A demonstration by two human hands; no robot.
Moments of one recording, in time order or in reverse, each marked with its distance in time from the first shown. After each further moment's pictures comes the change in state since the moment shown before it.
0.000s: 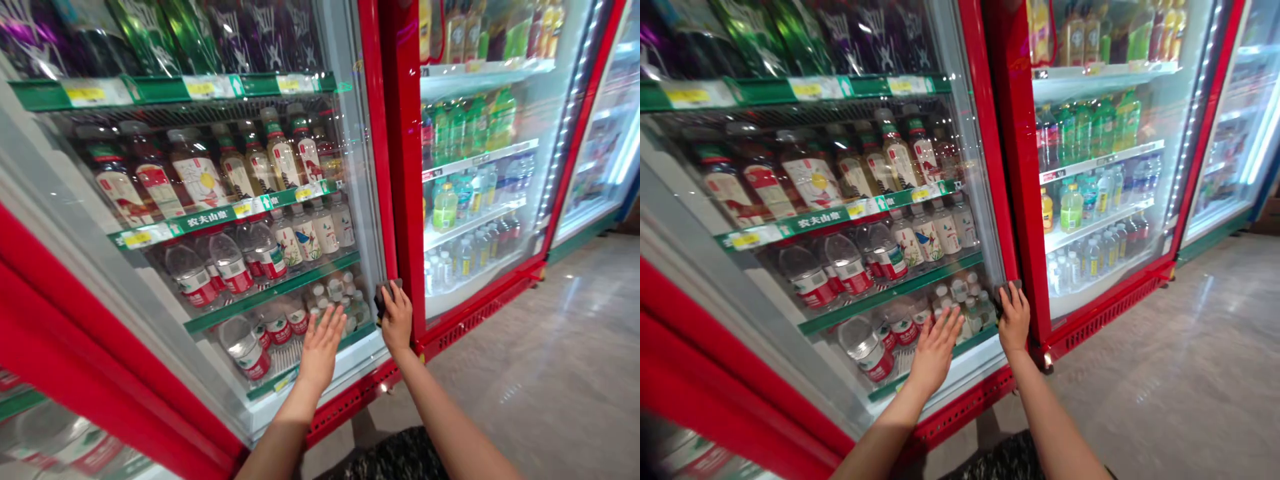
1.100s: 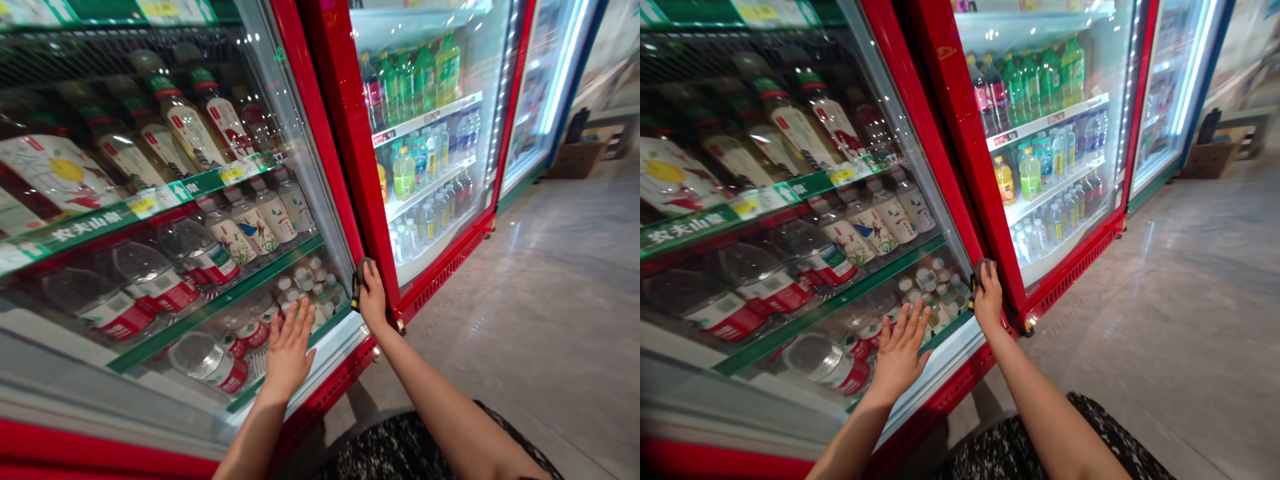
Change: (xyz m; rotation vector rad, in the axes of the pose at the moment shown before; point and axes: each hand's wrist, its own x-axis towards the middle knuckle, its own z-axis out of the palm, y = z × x) left_hand 0.008 -0.005 0.009 -0.100 -0.050 0.038; right_hand -0.017 0.025 0.025 0.169 0.043 0.379
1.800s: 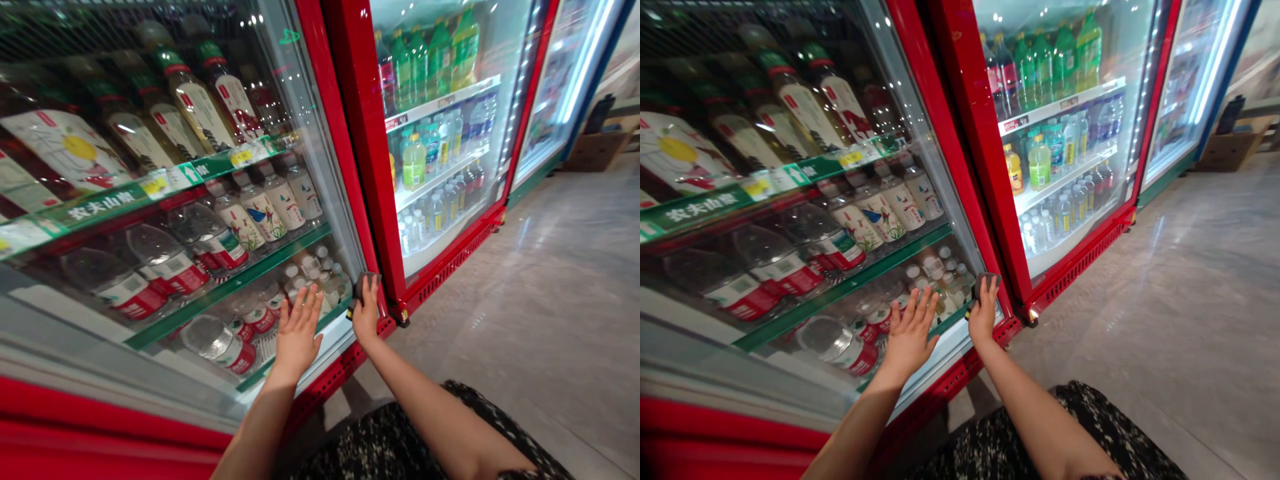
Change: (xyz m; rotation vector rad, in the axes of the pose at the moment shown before) left_hand 0.000 0.004 -0.002 -0.014 -0.038 -0.008; right_hand -0.066 -0.030 0.018 0.017 -0.041 0.082
